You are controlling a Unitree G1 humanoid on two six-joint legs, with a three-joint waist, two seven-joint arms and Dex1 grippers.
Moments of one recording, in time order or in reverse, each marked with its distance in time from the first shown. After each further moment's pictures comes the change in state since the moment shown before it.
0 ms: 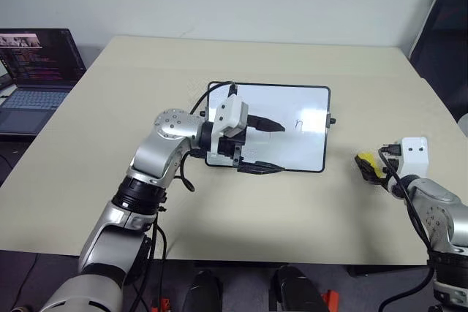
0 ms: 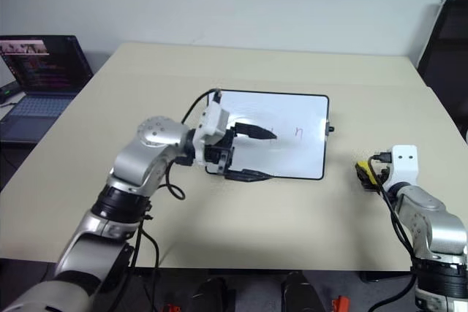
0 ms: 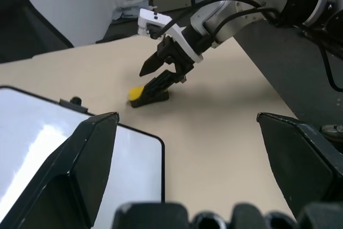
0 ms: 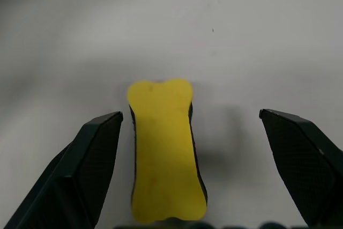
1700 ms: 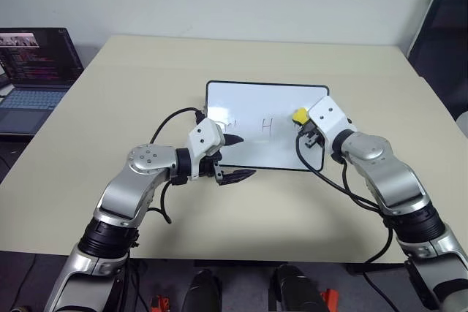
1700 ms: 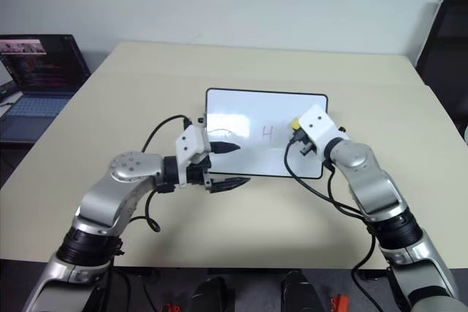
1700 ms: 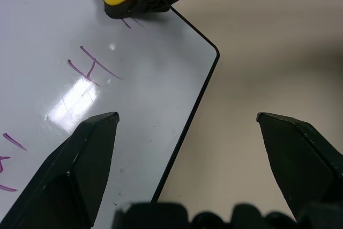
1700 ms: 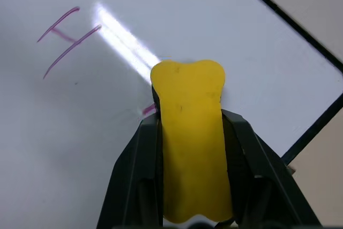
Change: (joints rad) left arm 0.291 0.114 0.089 -0.275 0.080 0.220 0.327; right arm -0.365 -0.040 0.563 -0.110 -0.346 -0.074 0.180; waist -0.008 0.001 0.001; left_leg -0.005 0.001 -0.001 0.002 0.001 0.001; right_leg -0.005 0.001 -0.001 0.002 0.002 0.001
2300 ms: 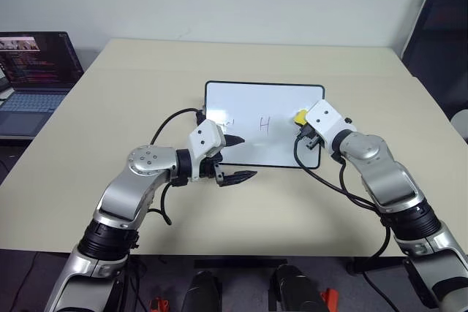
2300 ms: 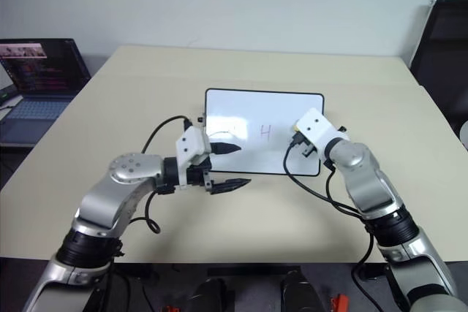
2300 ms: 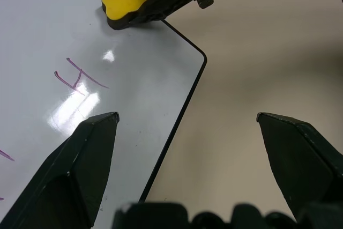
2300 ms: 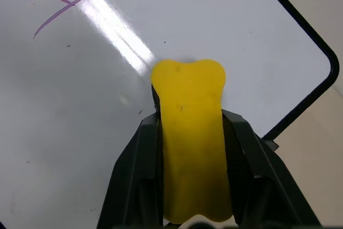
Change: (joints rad) left arm 0.013 -0.003 0.000 -0.020 -0.004 0.004 0.001; right arm -0.023 0.023 0.019 0.061 -0.120 -0.030 0.041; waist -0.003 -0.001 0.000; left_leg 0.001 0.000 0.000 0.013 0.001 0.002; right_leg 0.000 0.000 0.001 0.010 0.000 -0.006
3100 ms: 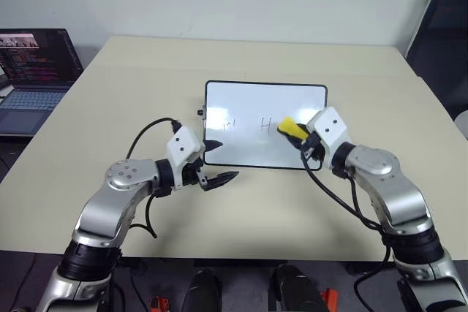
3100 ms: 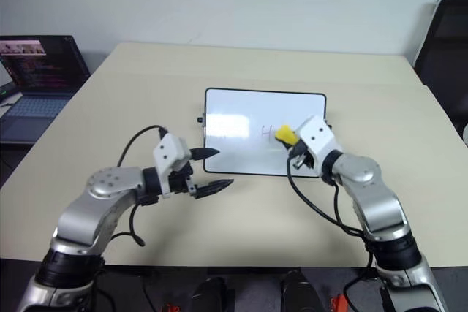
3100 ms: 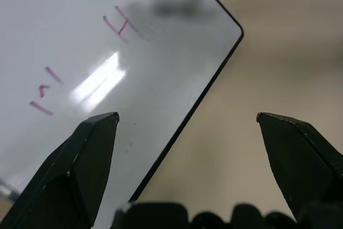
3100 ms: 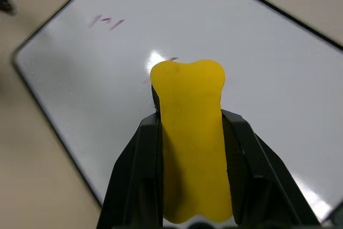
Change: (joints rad) left arm 0.175 0.051 0.136 -0.074 -0.019 0.031 0.100; right arm 0.191 0.091 -0.160 -0.203 0.212 -0.087 0.152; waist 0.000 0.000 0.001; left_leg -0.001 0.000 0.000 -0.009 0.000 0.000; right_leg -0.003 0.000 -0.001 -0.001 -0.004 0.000
